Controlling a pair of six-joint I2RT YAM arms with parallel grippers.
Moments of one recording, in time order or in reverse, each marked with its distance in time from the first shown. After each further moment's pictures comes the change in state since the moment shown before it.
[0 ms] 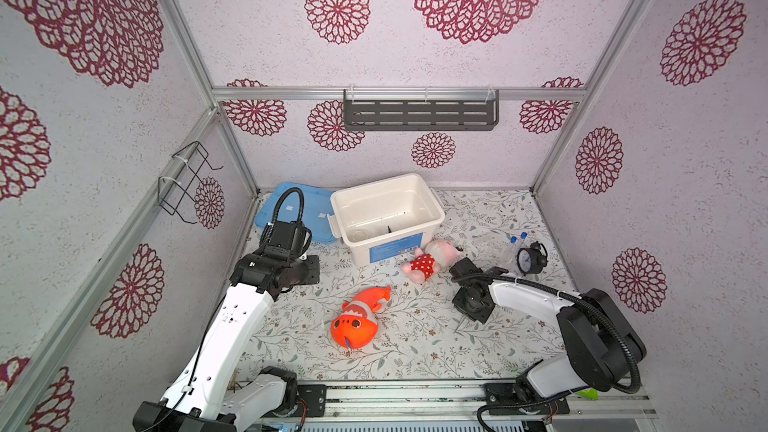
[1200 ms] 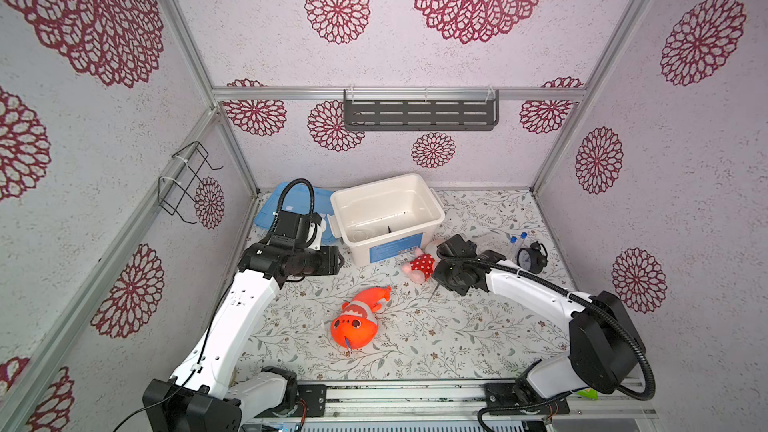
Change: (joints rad) left arm 0.000 0.095 0.066 0.095 0.372 -0.005; right arm 0.071 -0.016 0.254 0.099 -0.036 -0.031
